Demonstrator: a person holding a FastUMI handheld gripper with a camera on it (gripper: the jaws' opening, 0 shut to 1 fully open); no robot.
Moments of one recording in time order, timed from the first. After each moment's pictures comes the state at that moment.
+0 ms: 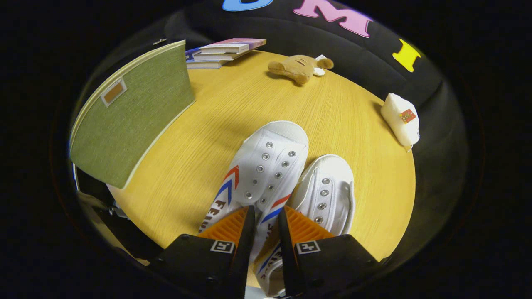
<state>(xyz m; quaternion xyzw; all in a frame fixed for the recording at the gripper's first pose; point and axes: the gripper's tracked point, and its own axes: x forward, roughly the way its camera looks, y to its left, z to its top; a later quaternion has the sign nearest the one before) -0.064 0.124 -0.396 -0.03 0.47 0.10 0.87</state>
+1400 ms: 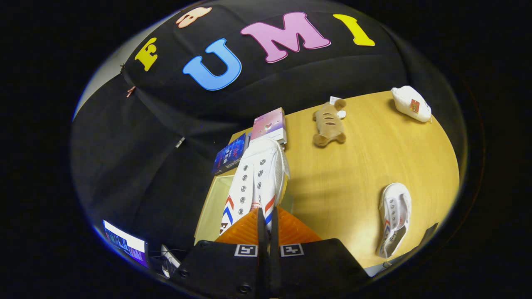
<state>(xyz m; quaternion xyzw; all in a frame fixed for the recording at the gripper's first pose) -0.009 0.267 -0.146 0.32 0.36 0.14 0.86</state>
